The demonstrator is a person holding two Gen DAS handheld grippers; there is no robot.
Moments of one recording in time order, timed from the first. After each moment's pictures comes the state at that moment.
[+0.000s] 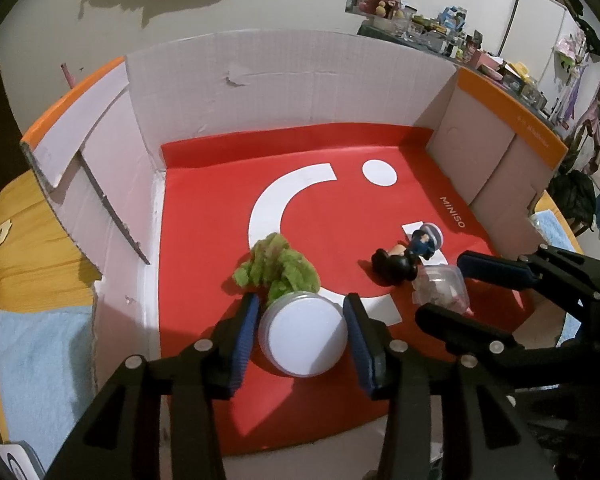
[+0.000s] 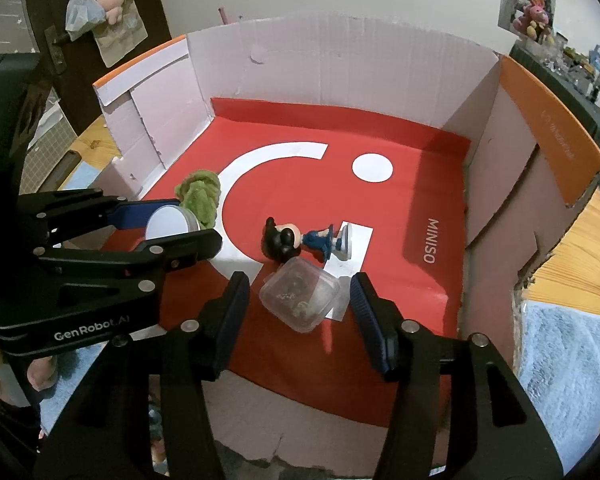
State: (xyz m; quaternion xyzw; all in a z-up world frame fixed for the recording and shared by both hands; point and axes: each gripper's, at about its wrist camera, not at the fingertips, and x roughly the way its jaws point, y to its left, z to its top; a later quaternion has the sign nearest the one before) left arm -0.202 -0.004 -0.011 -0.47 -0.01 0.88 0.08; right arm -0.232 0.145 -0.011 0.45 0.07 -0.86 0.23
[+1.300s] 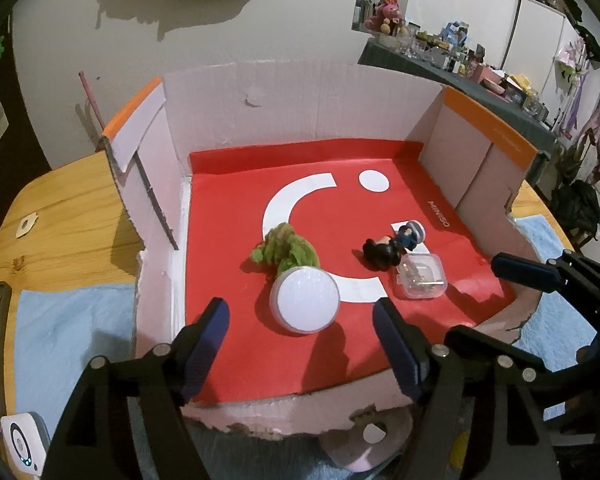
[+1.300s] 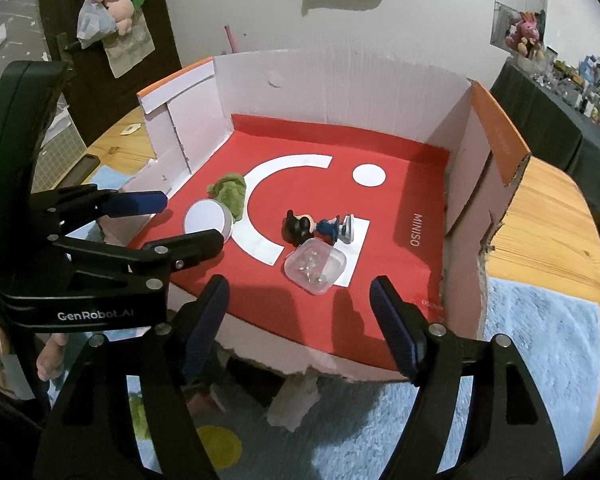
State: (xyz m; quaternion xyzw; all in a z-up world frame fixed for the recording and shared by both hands) left arm -0.170 -0.005 0.007 -0.45 -0.01 0.89 0.06; right arm -0.191 0.152 0.013 0.42 0.07 -0.88 0.22
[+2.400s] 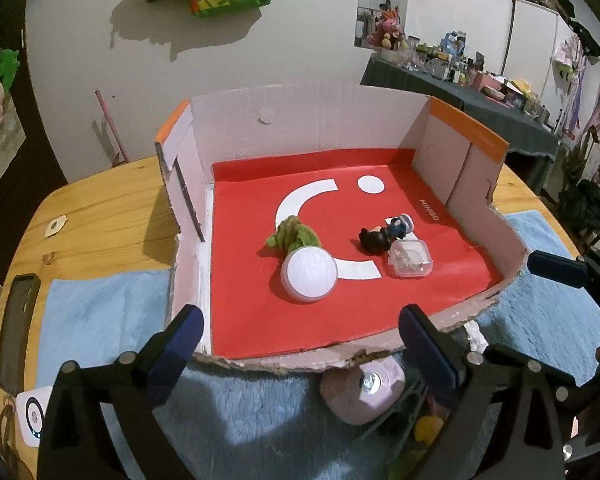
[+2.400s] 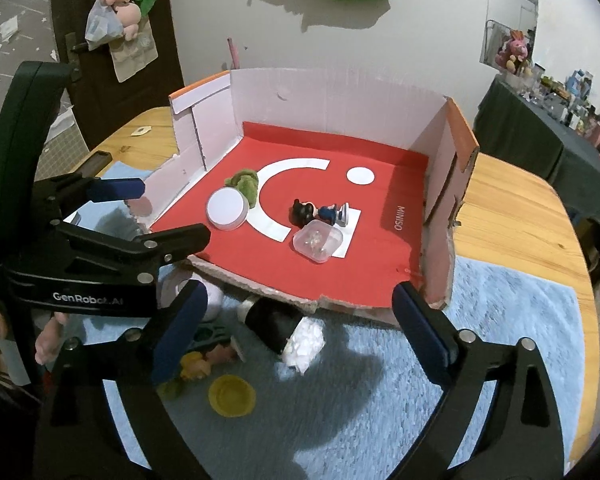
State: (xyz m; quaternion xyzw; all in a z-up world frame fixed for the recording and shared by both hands) left arm -0.130 -0.004 0.023 -0.41 0.00 0.91 0.04; right arm -0.144 0.162 0.029 0.39 0.08 -0.89 0.21
